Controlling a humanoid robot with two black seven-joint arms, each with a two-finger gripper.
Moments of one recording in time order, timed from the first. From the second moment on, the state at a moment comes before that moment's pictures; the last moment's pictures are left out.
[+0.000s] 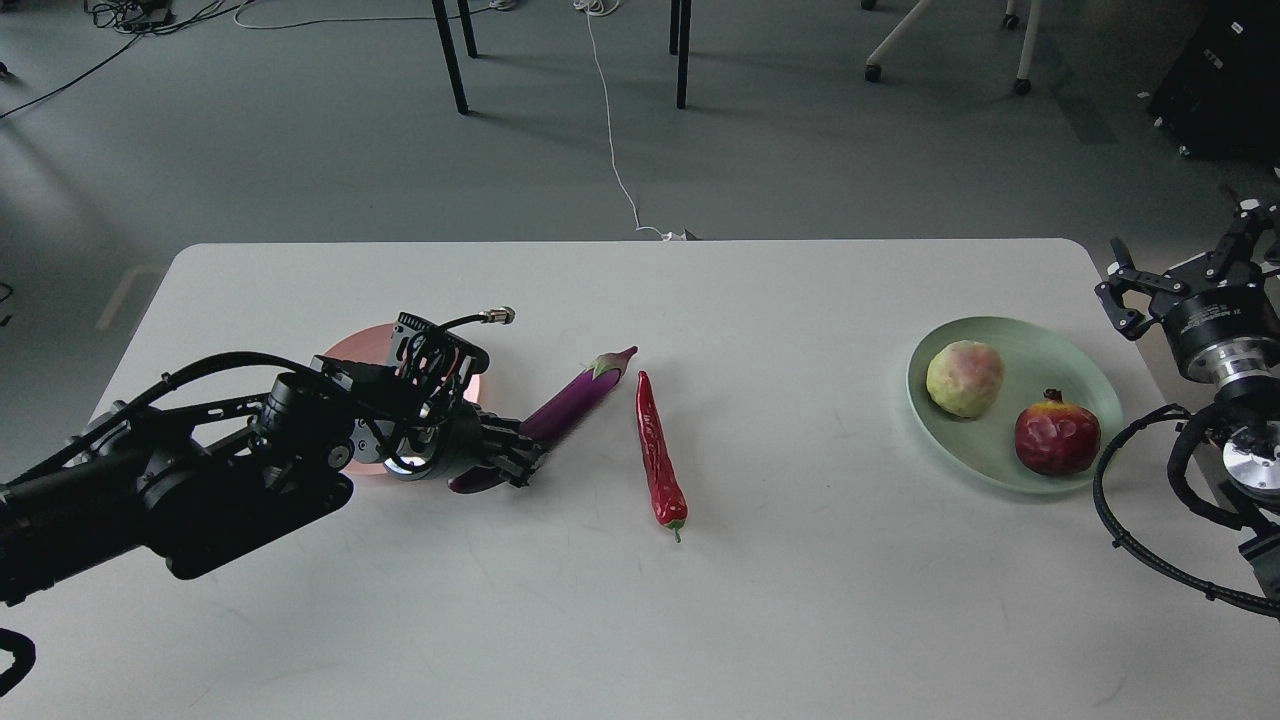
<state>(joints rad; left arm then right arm) -0.82 0.46 -0.28 -1.25 1.77 -0.49 0.04 0.60 -0.49 0.81 0.51 0.21 0.49 0.35</state>
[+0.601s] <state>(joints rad) -0.89 0.82 -0.31 -1.44 1.69 -0.49 -0.01 0.61 -0.50 0.81 0.50 0.20 0.49 0.35</state>
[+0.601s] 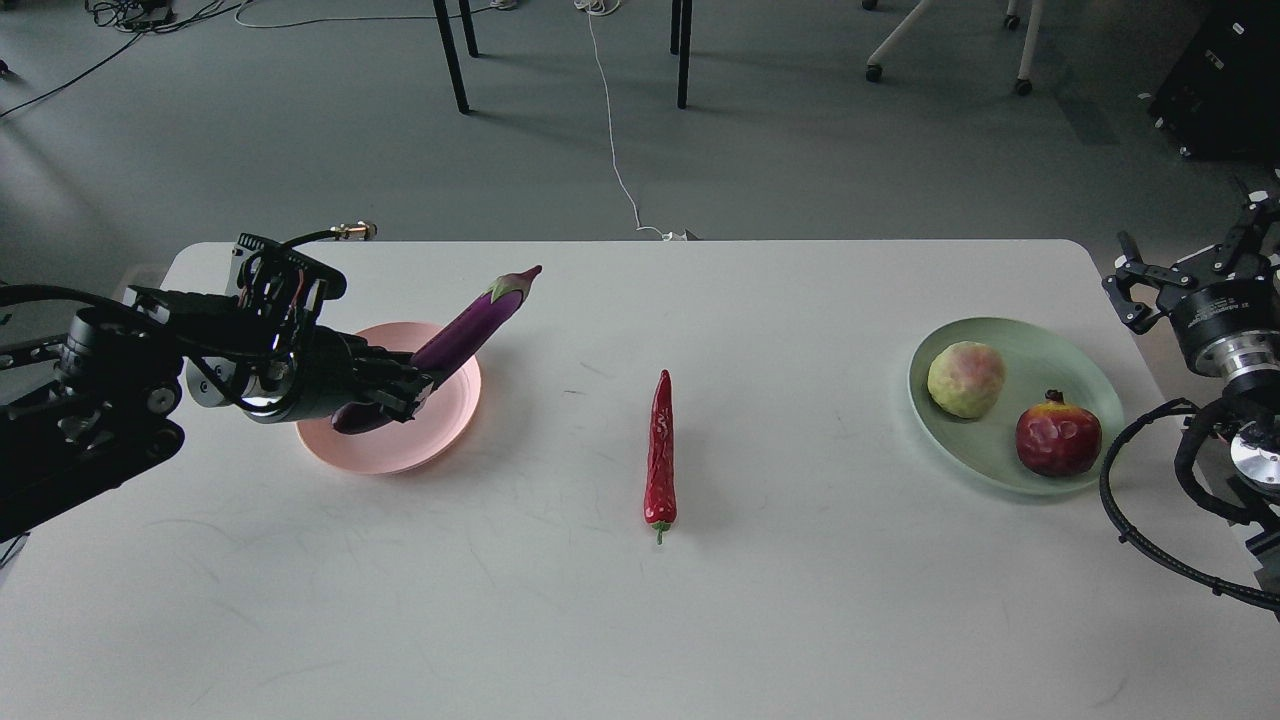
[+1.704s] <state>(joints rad) -0.93 0.64 -0.31 -1.37 1.72 -0.38 0.01 0.60 -0.51 0.81 0.50 0.20 0.49 0.35</state>
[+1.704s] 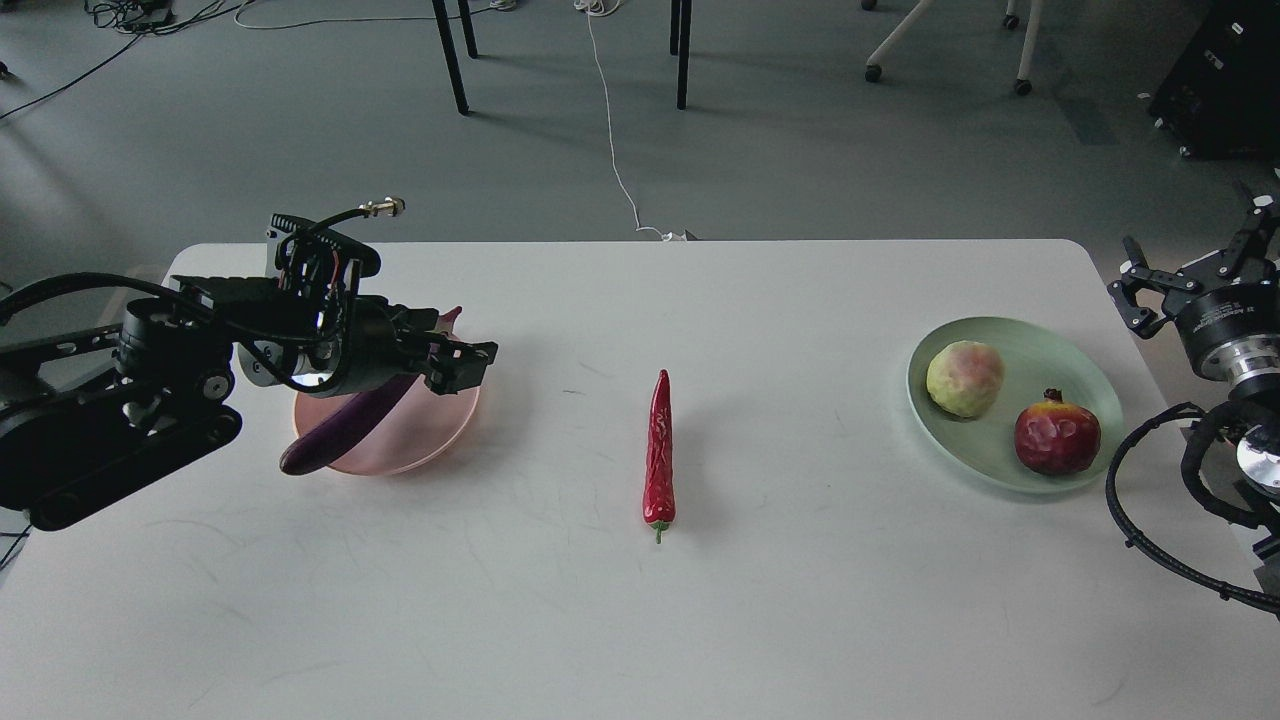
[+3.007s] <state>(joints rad) -0.89 0.15 -0.16 -1.19 1.83 -0.42 0.18 0.61 -0.53 0.75 0.50 0.20 0.49 0.35</state>
